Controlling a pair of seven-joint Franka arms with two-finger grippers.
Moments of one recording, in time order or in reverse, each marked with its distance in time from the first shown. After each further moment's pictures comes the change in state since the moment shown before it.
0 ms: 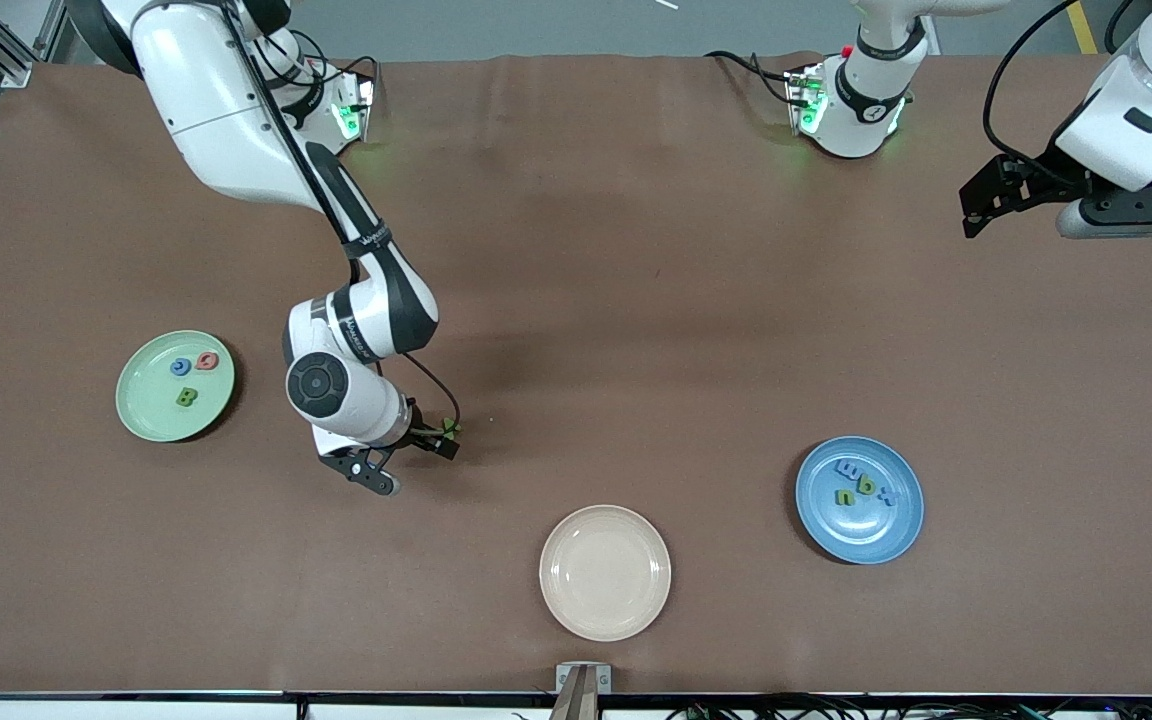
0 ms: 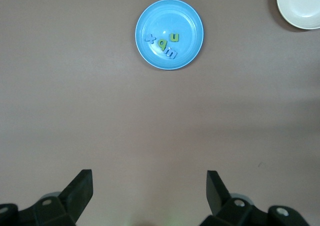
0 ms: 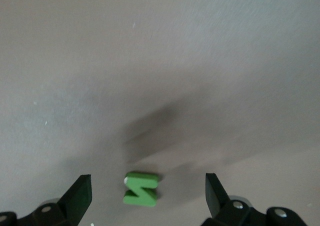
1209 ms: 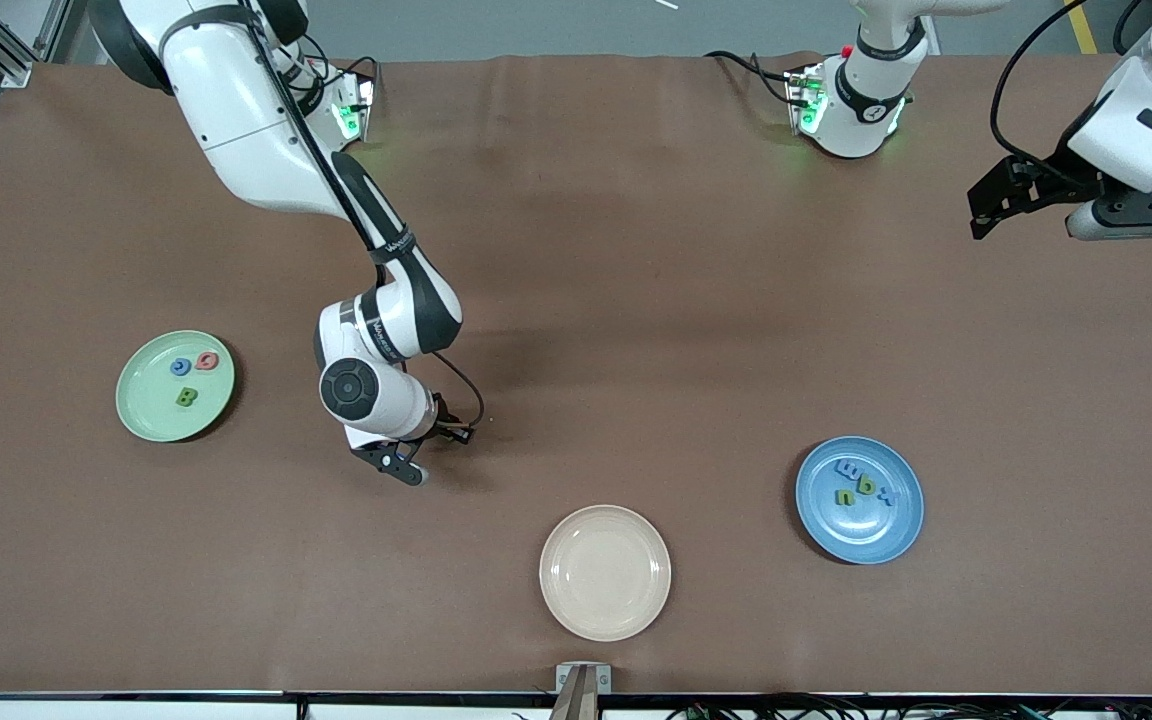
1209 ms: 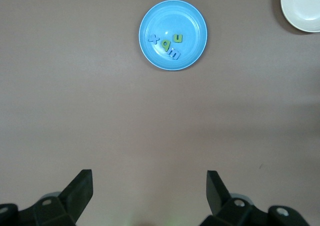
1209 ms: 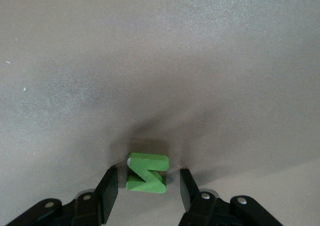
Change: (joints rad) left arm 0.014 0.000 0.002 0.001 0.000 0.000 0.000; right arm 0.032 0.041 -0.001 0.010 0.030 -0.014 -0.002
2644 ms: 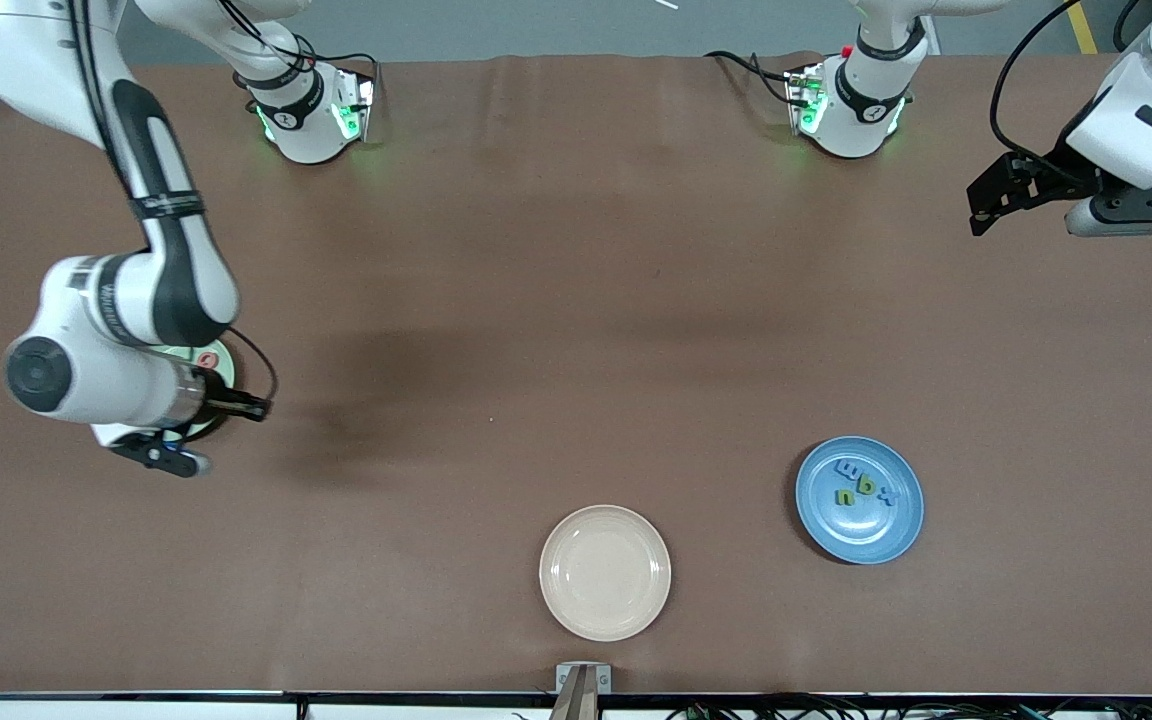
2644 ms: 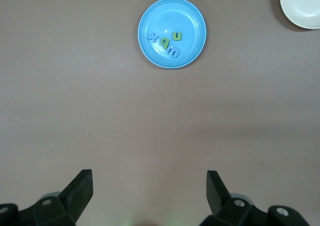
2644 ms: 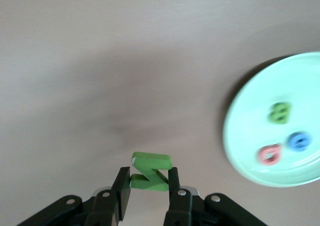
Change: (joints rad) left arm -0.002 -0.003 -0.004 0.002 0.000 -0.010 0.005; right arm -0.367 -0.354 -0.095 -0.207 -0.111 -0.268 -0.585
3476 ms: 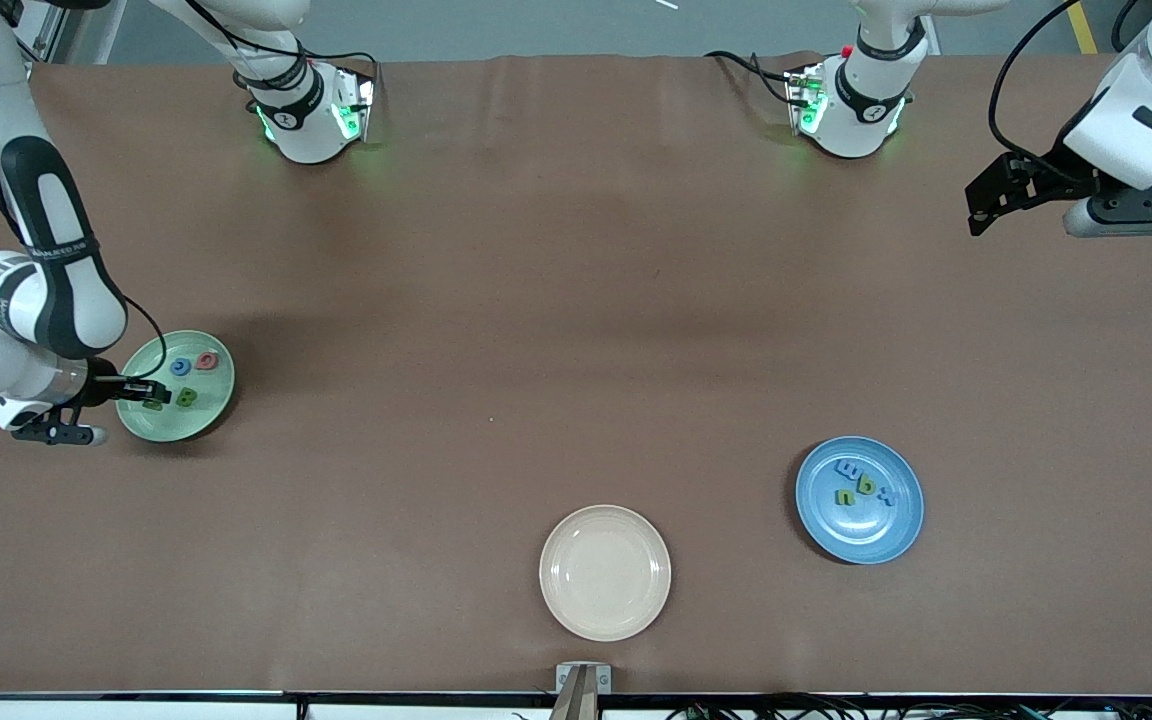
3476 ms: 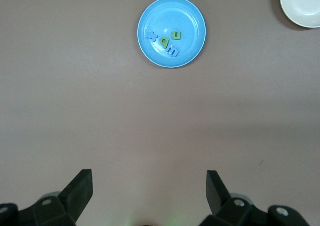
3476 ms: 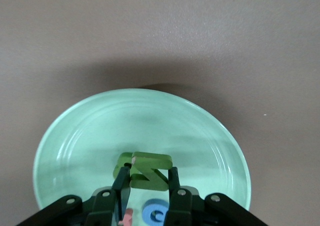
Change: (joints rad) left arm 0.000 0.001 -0.001 -0.001 0.000 -0.001 0.000; right arm -0.296 0.109 0.006 -0.130 -0.004 0.290 -0.461
